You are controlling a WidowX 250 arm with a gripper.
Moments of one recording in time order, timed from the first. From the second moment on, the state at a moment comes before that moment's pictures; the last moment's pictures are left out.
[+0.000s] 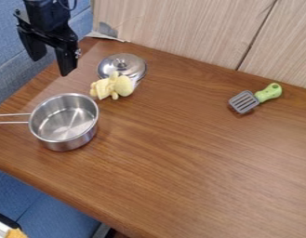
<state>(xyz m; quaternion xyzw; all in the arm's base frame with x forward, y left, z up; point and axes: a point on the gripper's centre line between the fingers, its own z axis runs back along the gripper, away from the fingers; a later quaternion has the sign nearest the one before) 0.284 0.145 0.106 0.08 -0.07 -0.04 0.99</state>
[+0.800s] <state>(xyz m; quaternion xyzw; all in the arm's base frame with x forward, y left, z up) 0.328 0.099 0.095 0.04 -0.08 -0.16 0.98</state>
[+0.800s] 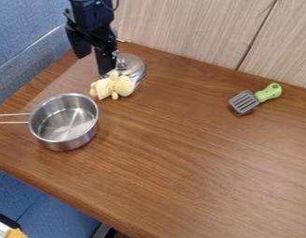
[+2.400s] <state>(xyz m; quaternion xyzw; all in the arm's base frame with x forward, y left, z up) 0.349 0.079 0.043 0.01 -0.05 -0.24 0.97</state>
